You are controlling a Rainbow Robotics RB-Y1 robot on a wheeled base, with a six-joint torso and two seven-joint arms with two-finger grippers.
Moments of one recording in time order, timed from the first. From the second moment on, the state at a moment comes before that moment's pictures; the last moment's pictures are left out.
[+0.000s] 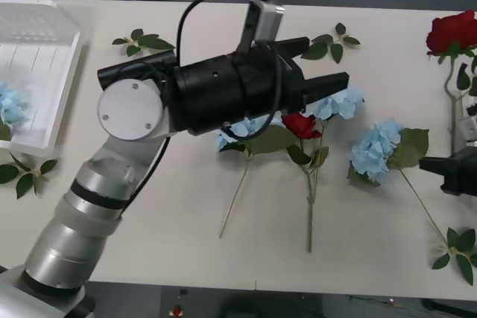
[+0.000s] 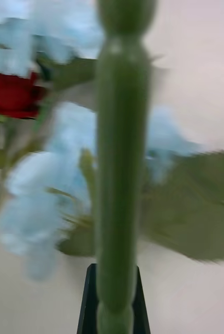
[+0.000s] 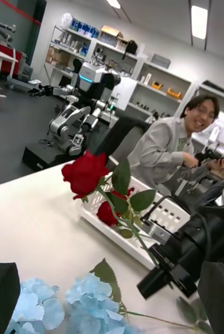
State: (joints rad) right arm 0.03 -0.91 -0.04 -1.44 -1.76 0.91 2.46; left arm -0.44 0.18 -0.30 -1.77 1.49 0.78 -2.38
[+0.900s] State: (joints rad) right arm 0.01 -1.11 -0.36 -1.12 -1.32 1.06 2.05; left arm -0.45 0.59 -0.37 -1.78 1.28 1.17 -1.64
